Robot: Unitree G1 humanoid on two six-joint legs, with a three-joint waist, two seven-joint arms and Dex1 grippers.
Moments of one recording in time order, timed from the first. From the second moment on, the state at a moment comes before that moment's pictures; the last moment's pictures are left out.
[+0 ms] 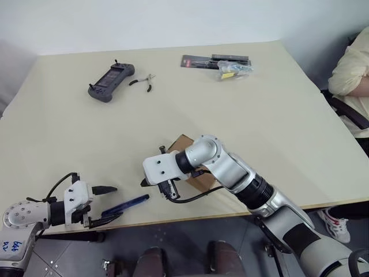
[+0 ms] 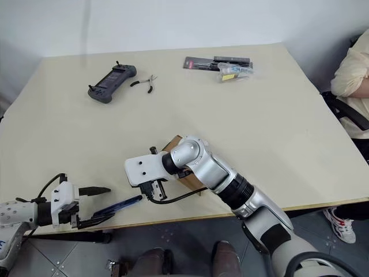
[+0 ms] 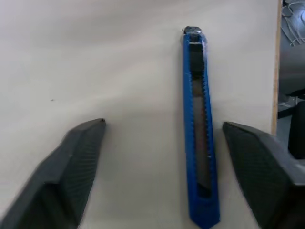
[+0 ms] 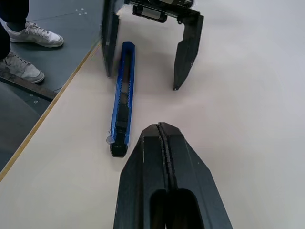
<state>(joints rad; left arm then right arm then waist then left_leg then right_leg) 0.17 0.85 0.22 0.01 -0.36 -0.03 -1.14 -0.88 -0.20 0.62 0.04 -0.09 0.28 1.22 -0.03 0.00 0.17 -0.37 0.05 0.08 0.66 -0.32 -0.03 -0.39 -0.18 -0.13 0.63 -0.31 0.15</state>
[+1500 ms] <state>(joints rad) 0.24 0.86 0.21 -0.18 -0.38 0.13 -1.07 -0.88 -0.18 0.65 0.05 -0.09 0.26 1.22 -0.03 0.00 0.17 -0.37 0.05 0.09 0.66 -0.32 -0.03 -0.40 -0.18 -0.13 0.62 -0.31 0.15</state>
